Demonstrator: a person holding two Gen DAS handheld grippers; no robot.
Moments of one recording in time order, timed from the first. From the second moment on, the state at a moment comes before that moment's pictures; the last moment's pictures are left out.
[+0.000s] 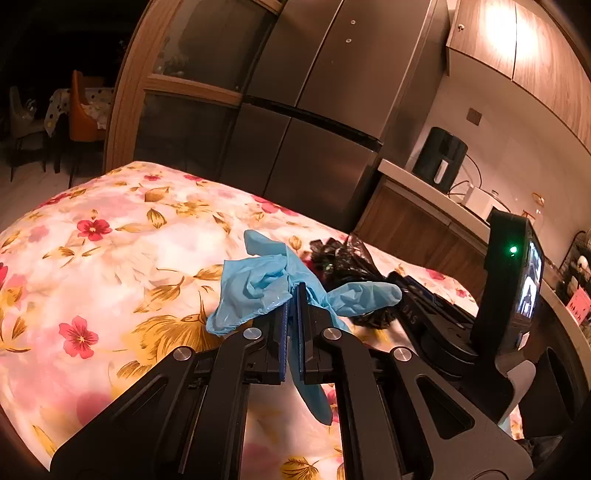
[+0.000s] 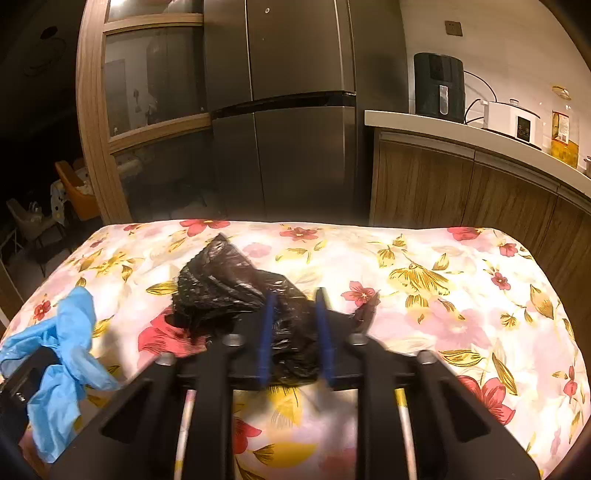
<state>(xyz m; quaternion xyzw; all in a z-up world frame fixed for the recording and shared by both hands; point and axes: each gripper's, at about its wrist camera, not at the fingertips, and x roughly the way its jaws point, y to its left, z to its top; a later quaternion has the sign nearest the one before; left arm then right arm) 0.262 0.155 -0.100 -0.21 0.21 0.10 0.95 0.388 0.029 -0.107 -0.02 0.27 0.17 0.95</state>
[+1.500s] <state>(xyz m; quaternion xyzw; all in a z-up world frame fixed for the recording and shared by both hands) 0.241 0.005 -0.036 -0.11 0.20 -0.02 0.97 0.241 -0.176 -0.018 0.05 0.15 0.06 0.99</state>
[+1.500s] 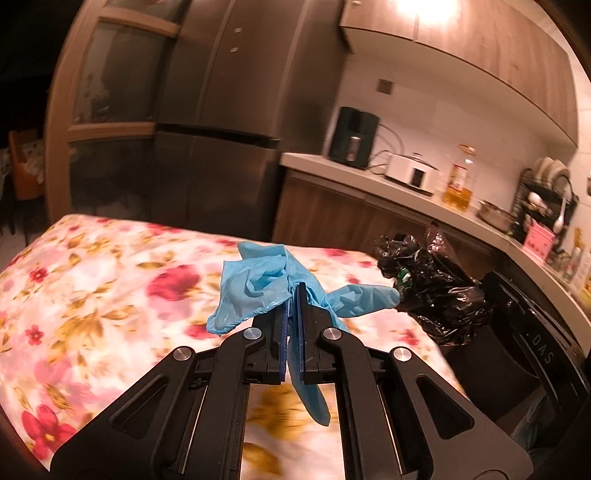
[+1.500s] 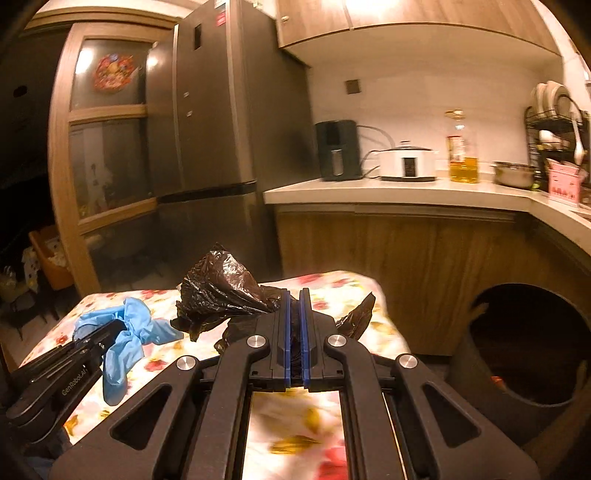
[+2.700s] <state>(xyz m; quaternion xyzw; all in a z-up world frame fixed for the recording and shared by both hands) 0.277 -0.271 -0.035 -0.02 0.22 -0.27 0.94 0.202 -0.396 -0.028 0.12 0.12 -0.14 0.98</state>
